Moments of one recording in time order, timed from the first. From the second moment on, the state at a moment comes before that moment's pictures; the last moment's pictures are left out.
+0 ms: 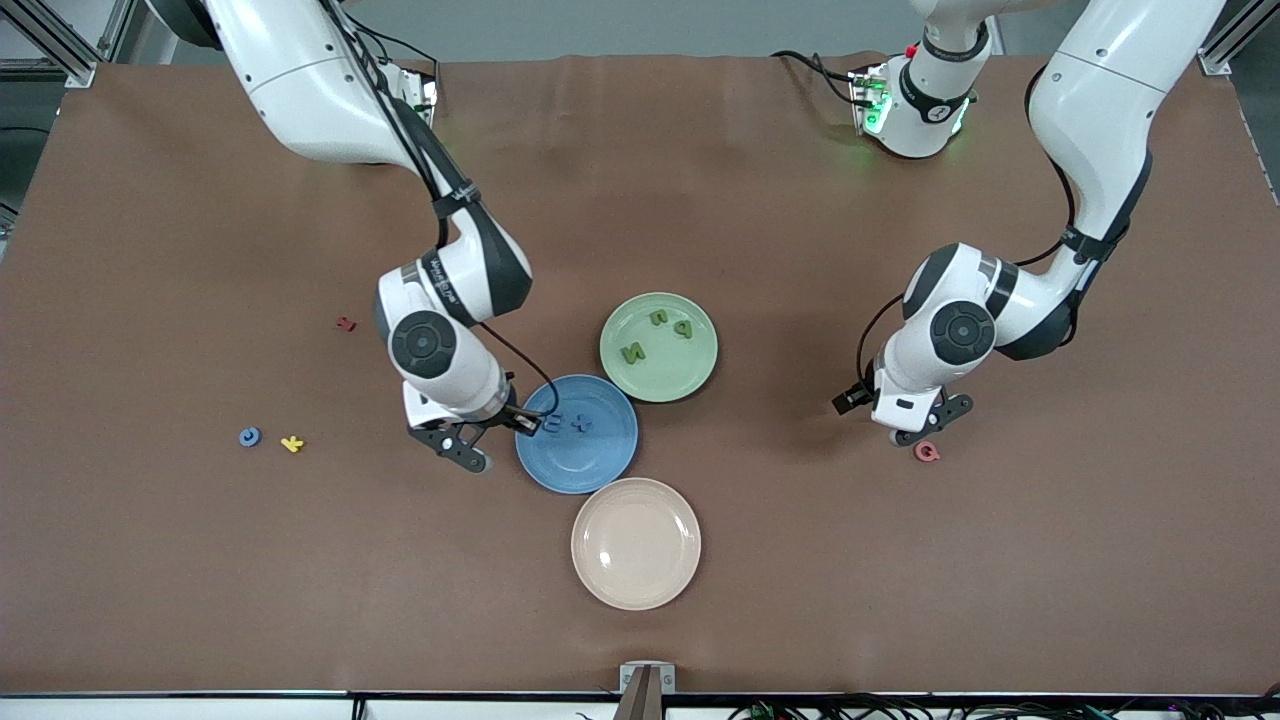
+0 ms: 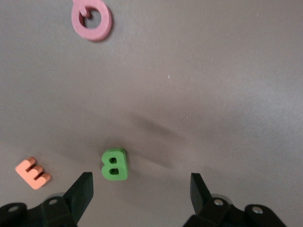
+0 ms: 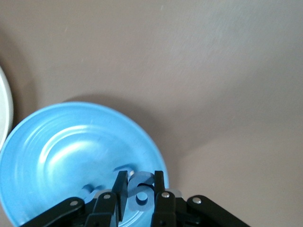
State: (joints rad) left arm 0.15 0.54 -0.47 -2.02 0.31 2.39 -1.00; right arm 0.50 0.65 -0.01 -1.60 0.08 2.27 1.00
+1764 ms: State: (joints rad) left arm 0.20 0.55 -0.47 -2.09 0.37 2.47 -1.04; right arm 0.63 0.75 -0.01 -1.51 0.08 2.27 1.24
